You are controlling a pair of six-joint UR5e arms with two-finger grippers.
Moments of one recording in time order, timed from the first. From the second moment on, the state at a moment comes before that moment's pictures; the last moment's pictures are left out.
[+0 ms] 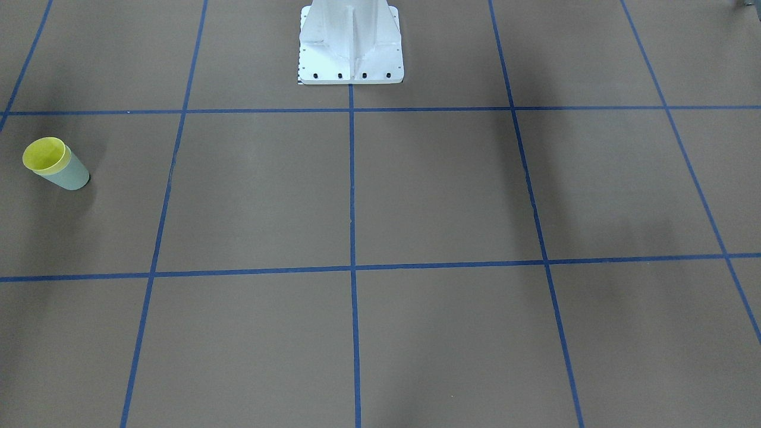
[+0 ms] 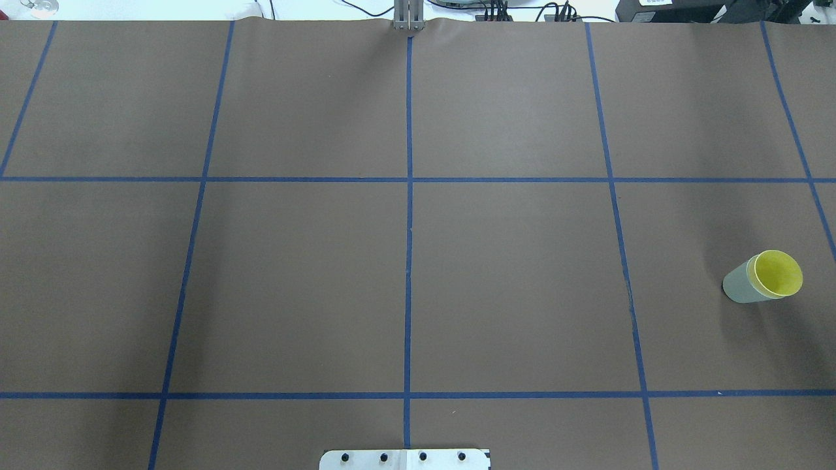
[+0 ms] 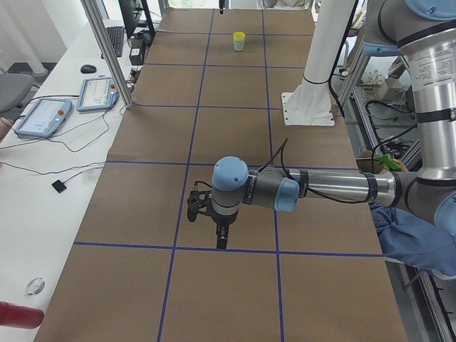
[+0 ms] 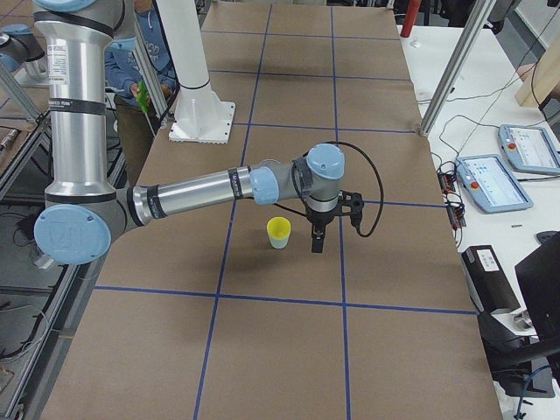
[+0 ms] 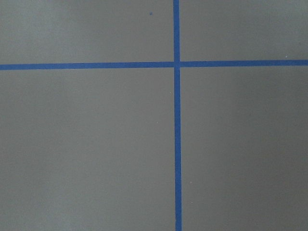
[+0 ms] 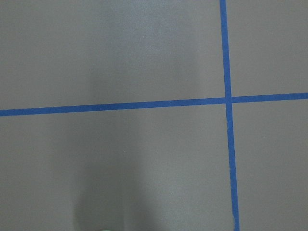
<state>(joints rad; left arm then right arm) -1.53 -1.33 -1.86 -1.70 -2.31 -0.16 1.39 -1.60 1.85 -1.59 2.30 0.36</state>
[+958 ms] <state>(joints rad) -1.51 -1.39 -1.84 -1.58 -2.31 -0.15 1.44 -1.70 1.89 -1.57 2.29 0.36</state>
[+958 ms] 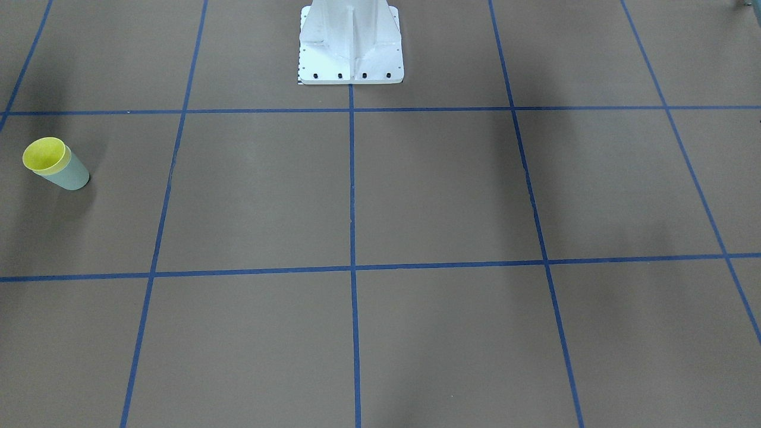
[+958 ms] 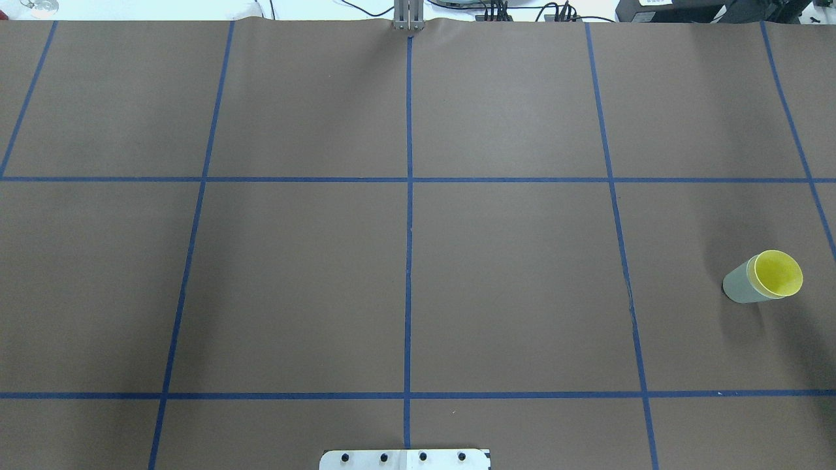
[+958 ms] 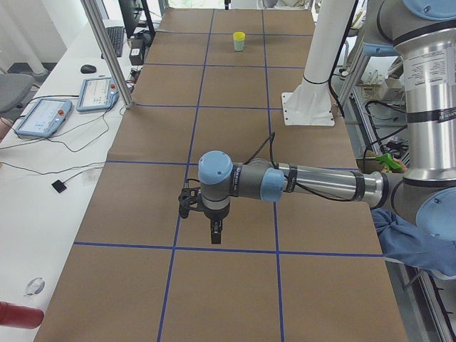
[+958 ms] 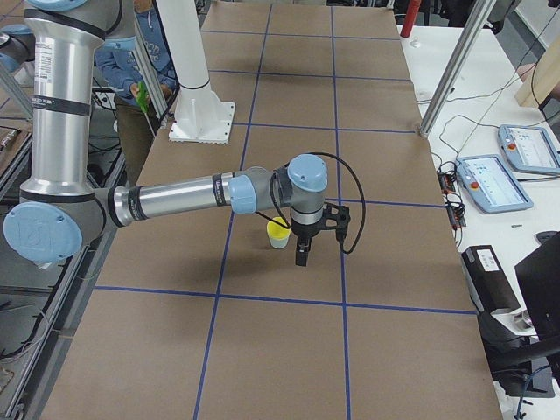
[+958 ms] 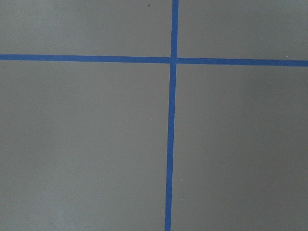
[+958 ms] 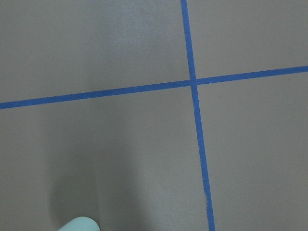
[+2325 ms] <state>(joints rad) -1.51 -1.39 -1.85 -1.59 -2.32 -0.16 1.44 -1.70 1.84 -1.58 2.30 0.36</state>
